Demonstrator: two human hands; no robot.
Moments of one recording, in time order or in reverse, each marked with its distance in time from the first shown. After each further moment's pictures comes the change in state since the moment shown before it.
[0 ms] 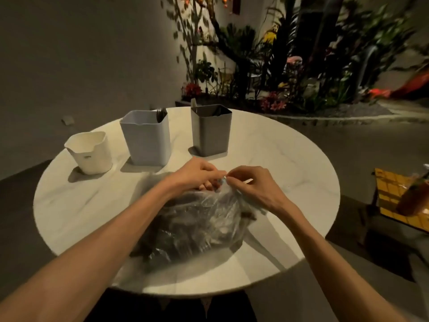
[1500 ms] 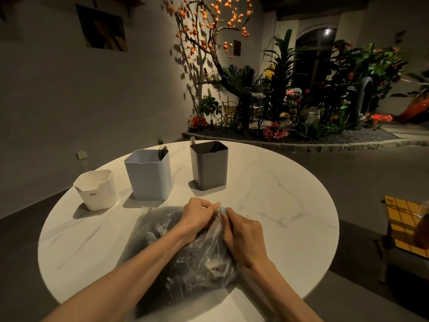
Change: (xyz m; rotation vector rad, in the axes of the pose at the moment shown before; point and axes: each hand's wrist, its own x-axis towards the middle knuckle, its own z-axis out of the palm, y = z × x) left_hand 0.018 0.002 0.039 0.002 0.411 -0.095; right_hand -0.014 0.009 0.047 -0.264 0.472 -0.257
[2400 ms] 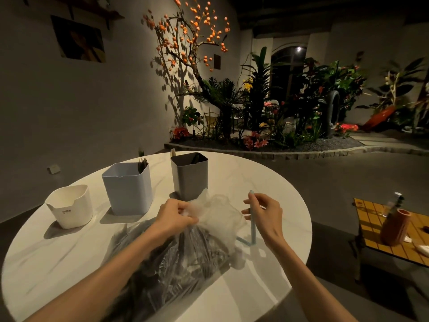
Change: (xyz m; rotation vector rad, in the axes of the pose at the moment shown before) left_hand 0.004 0.011 -0.025 0.157 -0.050 0.155; right_hand 0.049 0.066 -0.066 0.553 0.207 0.610
